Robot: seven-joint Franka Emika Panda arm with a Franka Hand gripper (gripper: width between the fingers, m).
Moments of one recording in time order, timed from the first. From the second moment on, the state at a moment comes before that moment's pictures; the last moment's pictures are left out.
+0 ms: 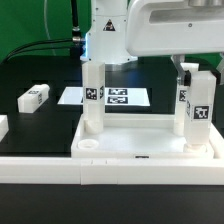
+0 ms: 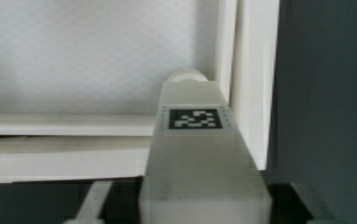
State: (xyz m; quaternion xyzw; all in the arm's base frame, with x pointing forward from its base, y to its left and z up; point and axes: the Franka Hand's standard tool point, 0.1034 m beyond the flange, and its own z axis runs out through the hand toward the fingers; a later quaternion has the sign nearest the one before) arm 0.637 0.099 0.129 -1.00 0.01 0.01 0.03
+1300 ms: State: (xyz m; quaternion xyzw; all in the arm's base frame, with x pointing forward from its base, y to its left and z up) arm 0.634 0.108 0.126 -0.81 0.58 0.01 0.05
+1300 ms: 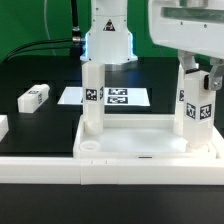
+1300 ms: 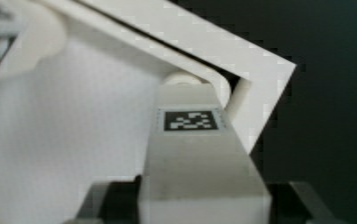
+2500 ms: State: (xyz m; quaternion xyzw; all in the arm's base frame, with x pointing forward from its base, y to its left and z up) arm 0.638 0.115 0.123 -0.90 0.42 -0.01 0.06
